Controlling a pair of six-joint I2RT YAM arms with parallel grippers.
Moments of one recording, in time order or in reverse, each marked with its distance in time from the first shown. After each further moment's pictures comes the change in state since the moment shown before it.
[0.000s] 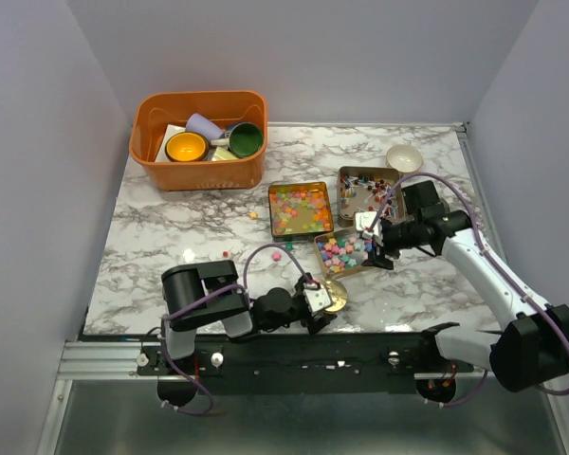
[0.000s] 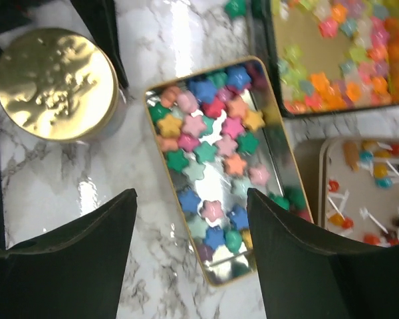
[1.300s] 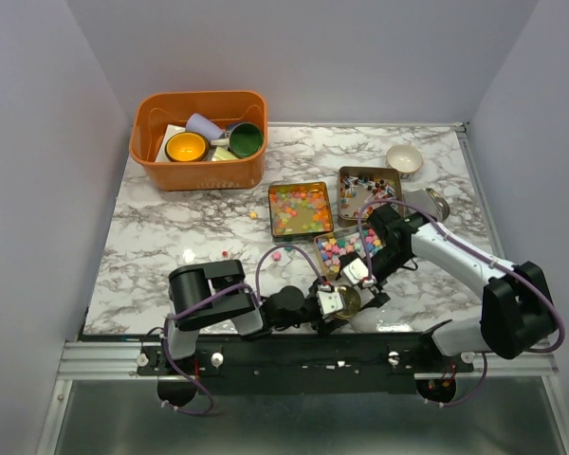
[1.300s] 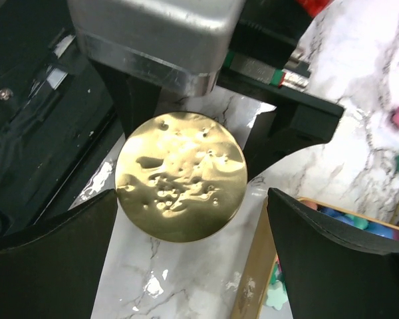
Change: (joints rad) left arm -0.025 0.055 0.113 -0.058 0.109 0.003; right arm 0.204 0.206 -0.037 -0.314 -0.201 -0.666
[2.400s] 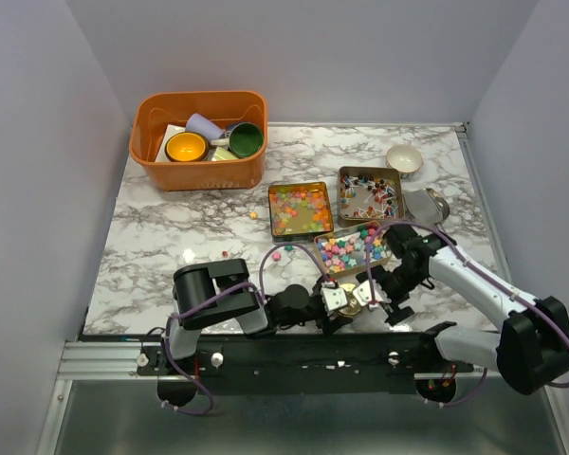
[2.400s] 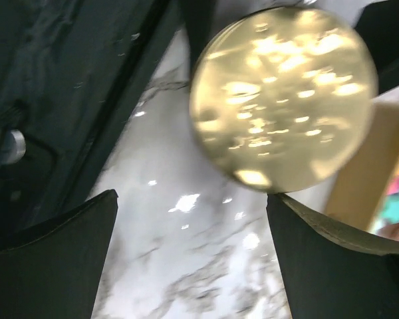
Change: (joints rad) left arm 0.006 0.028 0.044 -0.019 -0.008 -0.036; right arm -0.042 -0.166 -0.166 0.021 0.285 0.060
